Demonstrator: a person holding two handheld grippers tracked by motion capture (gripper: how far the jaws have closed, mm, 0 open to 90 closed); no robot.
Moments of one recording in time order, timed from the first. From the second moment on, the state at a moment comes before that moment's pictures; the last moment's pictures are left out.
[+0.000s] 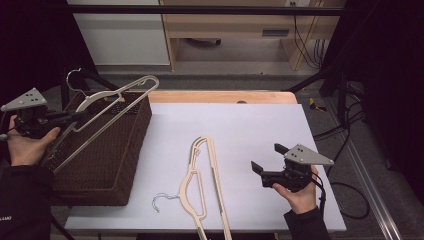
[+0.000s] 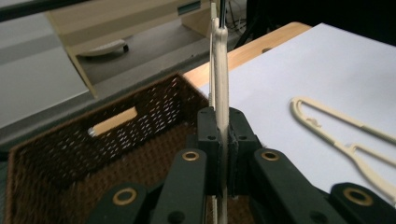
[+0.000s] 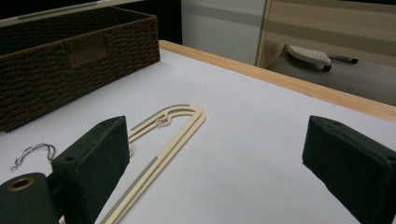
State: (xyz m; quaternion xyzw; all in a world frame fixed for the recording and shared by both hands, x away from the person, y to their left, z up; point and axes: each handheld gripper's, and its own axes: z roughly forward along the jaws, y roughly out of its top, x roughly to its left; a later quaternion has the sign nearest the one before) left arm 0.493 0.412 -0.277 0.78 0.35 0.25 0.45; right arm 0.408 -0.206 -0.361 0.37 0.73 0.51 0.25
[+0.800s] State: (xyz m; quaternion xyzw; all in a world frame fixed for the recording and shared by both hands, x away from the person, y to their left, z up) left arm 0.500 0.449 -0.348 0.78 0.44 0.22 0.39; right arm 0.410 -0.200 -0.364 0.37 0.74 0.51 0.25
